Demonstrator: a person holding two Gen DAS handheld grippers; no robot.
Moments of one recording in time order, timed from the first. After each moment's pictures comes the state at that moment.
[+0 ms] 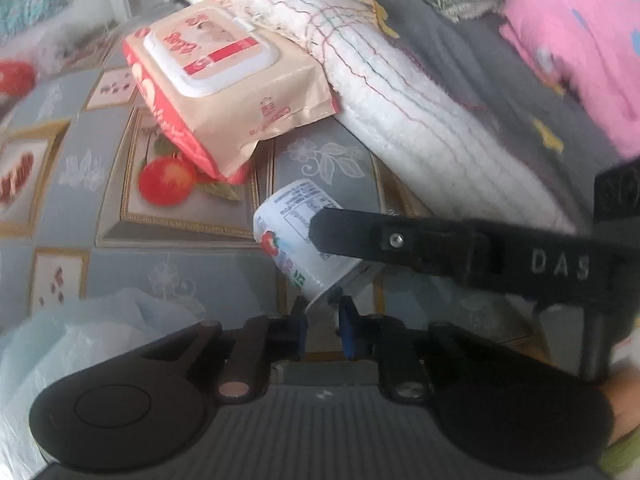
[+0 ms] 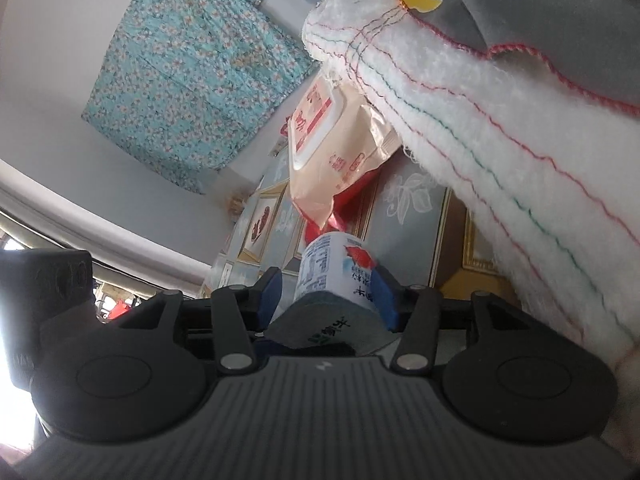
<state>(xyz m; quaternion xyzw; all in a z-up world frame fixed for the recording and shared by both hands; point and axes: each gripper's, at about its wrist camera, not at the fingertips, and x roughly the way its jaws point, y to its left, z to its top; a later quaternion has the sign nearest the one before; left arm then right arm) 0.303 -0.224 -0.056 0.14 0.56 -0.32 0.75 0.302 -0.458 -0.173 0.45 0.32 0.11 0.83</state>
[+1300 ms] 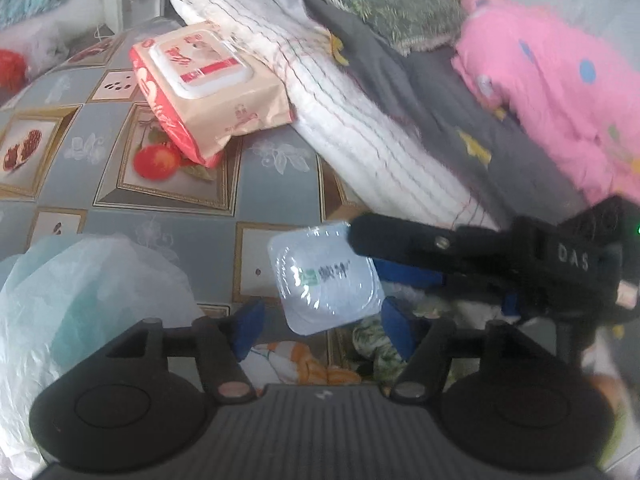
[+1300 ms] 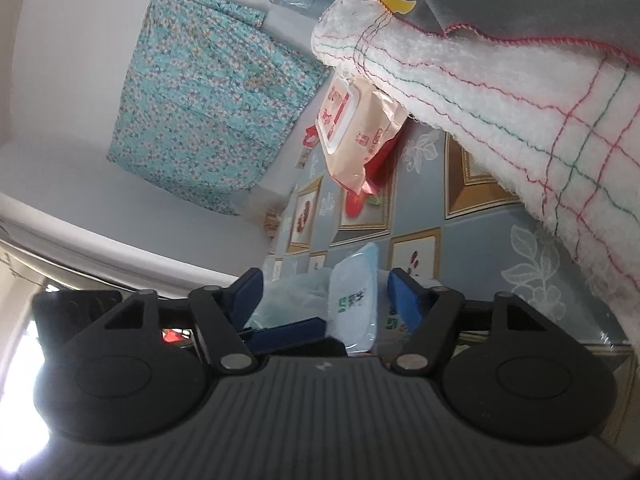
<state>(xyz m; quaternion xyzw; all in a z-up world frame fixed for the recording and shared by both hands) 0.250 -0.195 -0.018 0.09 0.54 -0.36 0.75 0.231 -0.460 -0.153 0.52 0.29 0.12 0.79</state>
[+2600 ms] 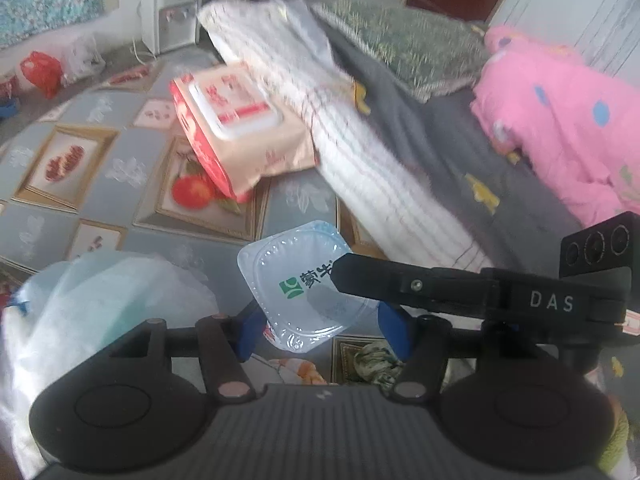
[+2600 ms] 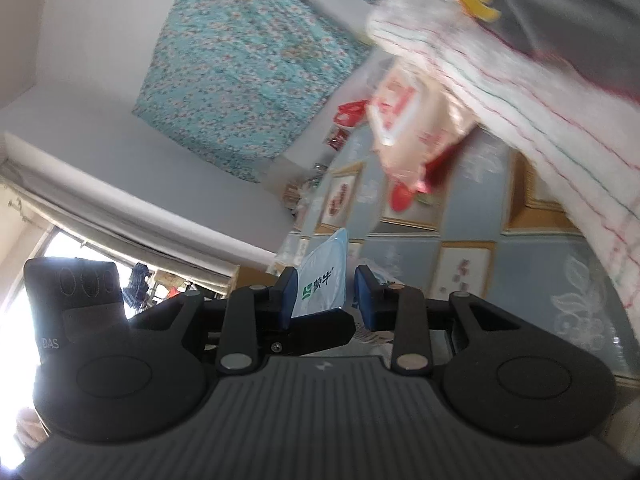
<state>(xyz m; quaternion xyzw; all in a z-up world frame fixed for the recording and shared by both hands) 0.244 -0.178 0.026 0.06 0.51 -0.32 0.80 0.239 -0.452 -0.108 0.47 0.30 0.19 0.81</state>
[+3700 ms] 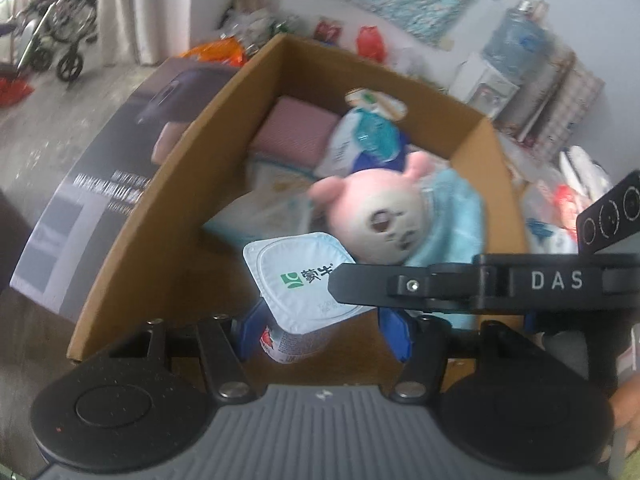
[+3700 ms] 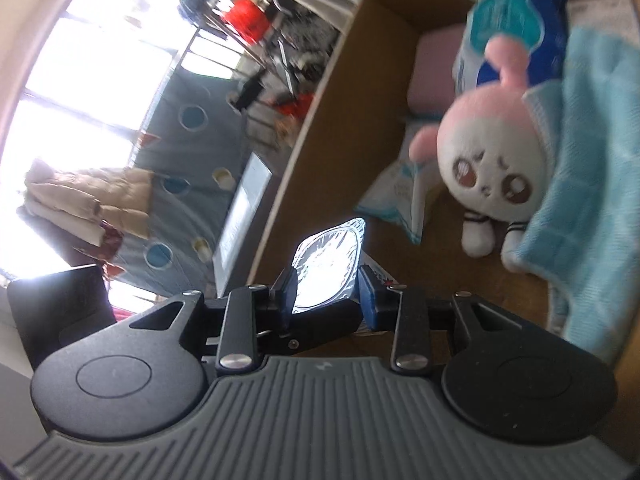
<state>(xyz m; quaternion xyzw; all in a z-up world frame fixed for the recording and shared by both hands) 0.131 0.261 0.032 -0.16 0.49 0.04 0.86 0.293 0.004 -0.059 0.25 0.55 0.45 0.66</state>
